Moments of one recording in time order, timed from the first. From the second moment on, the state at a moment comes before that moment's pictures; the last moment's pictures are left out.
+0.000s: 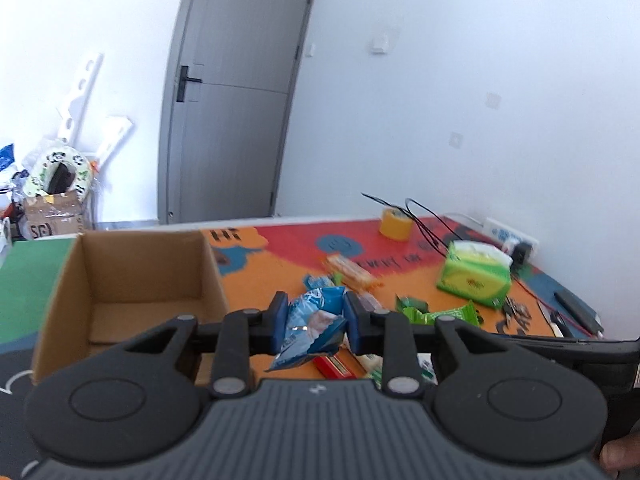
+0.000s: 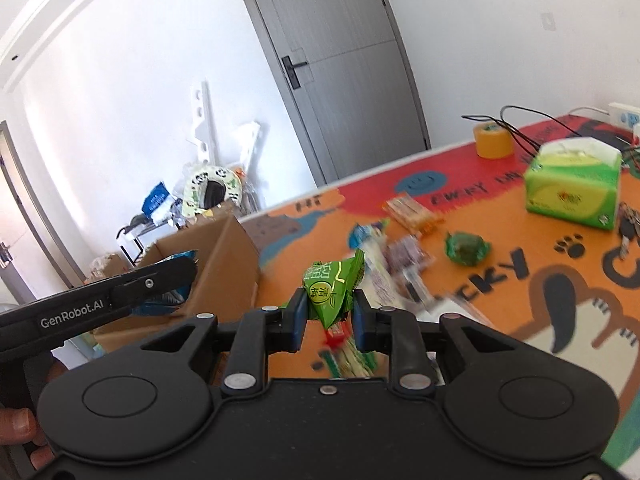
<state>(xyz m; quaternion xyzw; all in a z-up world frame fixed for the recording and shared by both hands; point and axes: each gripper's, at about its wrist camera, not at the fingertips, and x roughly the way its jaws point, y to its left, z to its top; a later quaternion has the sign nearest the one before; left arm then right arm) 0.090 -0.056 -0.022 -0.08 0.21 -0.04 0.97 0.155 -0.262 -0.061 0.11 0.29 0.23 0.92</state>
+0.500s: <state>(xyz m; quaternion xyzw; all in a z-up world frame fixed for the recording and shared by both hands) 0.079 0.019 -0.011 -0.11 0.19 0.04 0.97 0.167 -0.193 -0.039 0.10 0.26 0.29 0.91</state>
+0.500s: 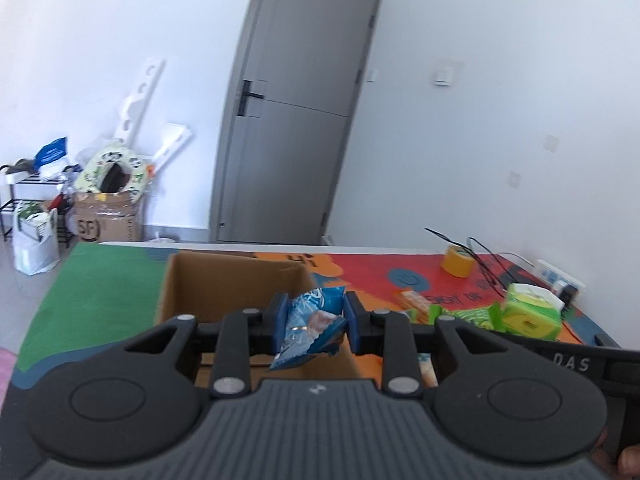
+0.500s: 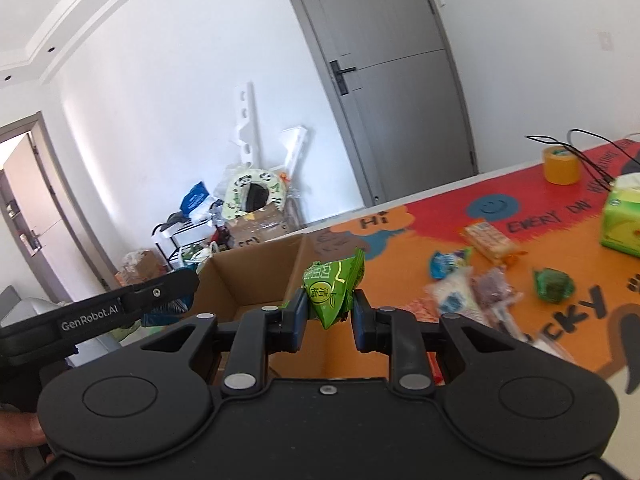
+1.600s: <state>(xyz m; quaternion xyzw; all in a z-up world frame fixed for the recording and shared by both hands) 0.080 0.074 -0.024 -0.14 0.23 0.12 0.96 0.186 -0.114 -0.038 0.08 0.26 0.33 0.90</state>
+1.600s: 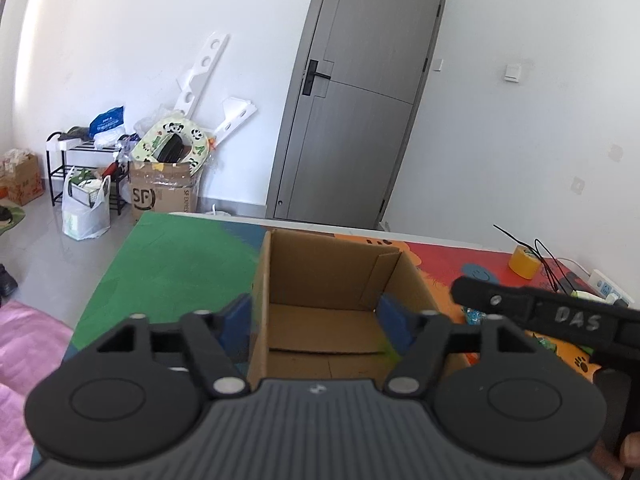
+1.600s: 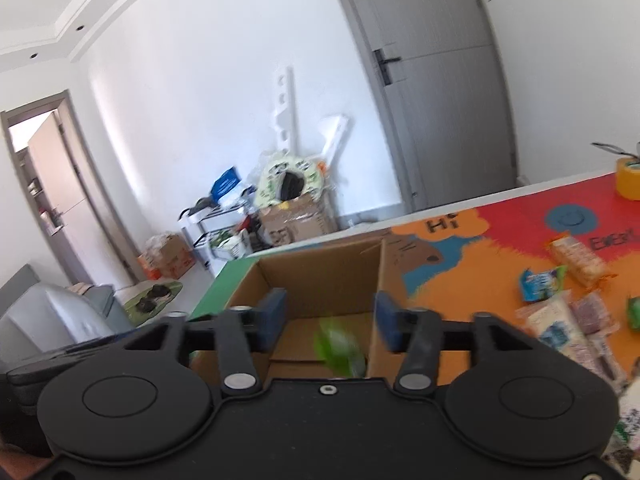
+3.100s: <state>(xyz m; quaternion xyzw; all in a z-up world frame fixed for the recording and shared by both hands) 0.085 -0.060 -0.015 -0.11 0.25 -0.02 0.96 0.149 -0.315 -0.035 0.11 0.26 0.18 0.94</state>
